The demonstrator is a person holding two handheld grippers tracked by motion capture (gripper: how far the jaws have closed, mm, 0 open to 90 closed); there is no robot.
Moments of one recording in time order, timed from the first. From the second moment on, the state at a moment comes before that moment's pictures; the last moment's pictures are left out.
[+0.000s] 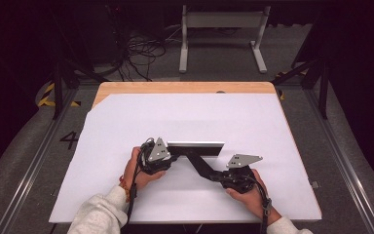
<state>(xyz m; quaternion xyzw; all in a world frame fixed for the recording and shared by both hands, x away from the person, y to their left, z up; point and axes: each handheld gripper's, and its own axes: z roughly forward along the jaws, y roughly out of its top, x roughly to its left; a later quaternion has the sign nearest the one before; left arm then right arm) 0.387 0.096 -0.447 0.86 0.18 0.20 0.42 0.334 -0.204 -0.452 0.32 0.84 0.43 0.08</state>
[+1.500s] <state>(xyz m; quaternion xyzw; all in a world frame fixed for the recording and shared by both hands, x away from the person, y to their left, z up) 0.378 0.120 -0.409 0.83 0.17 0.19 0.50 0.328 -0.231 -0.408 0.33 0.78 0.48 0.21</state>
